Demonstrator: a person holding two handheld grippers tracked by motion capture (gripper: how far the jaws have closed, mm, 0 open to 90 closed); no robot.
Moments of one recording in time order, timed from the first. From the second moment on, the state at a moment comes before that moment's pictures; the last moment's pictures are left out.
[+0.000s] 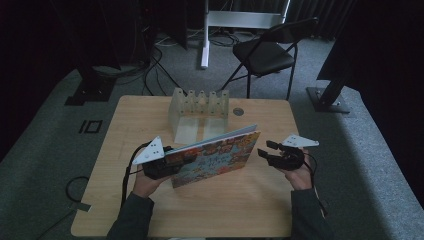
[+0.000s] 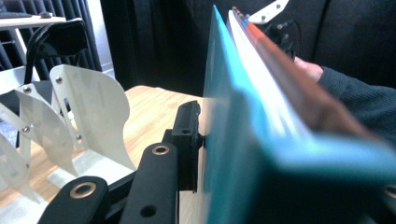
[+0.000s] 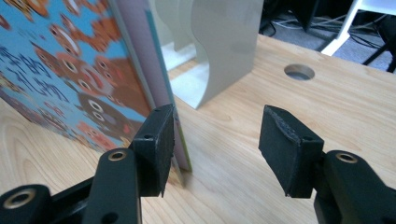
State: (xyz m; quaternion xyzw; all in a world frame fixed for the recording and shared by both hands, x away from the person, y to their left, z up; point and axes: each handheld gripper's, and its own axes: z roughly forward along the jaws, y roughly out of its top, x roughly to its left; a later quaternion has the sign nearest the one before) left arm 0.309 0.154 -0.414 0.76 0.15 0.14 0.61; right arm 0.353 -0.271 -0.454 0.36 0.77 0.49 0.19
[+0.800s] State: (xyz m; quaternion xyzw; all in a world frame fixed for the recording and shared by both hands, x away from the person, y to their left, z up) left arm 0.303 0.147 -0.422 0.72 0.17 0.17 0.65; right arm 0.355 -0.281 -0.480 0.39 0.78 0.46 0.18
